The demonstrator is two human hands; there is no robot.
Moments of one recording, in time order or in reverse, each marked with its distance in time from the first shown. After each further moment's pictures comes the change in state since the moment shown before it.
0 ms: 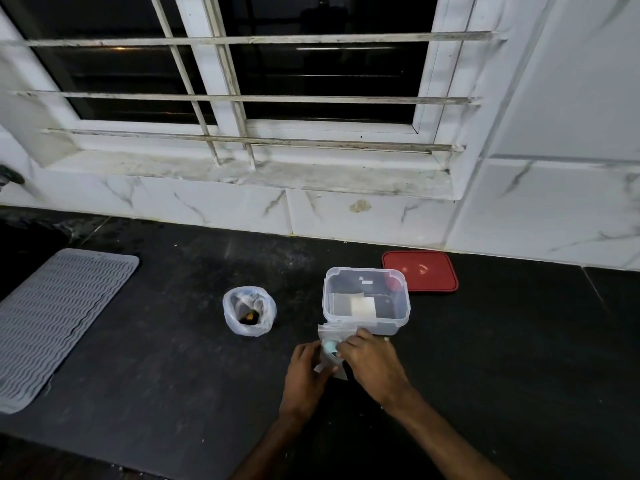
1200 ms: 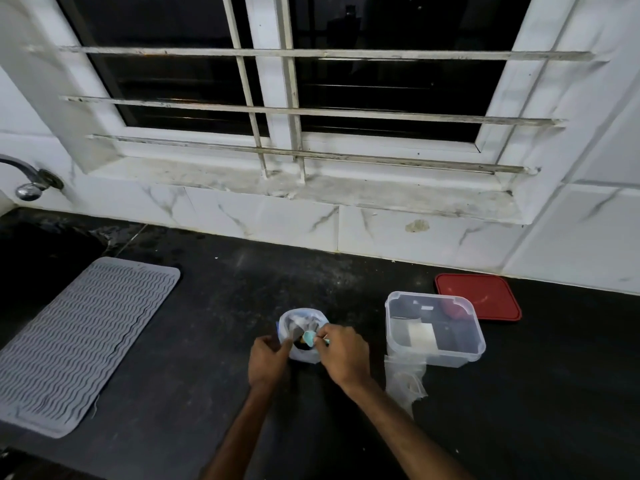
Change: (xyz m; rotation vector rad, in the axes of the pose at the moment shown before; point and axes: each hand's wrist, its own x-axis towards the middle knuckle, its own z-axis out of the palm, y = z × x) left_hand 0.079 -0.054 -0.161 -0.087 0.298 -0.439; right_hand 0.148 -0.123 0.031 0.399 0.160 0.434
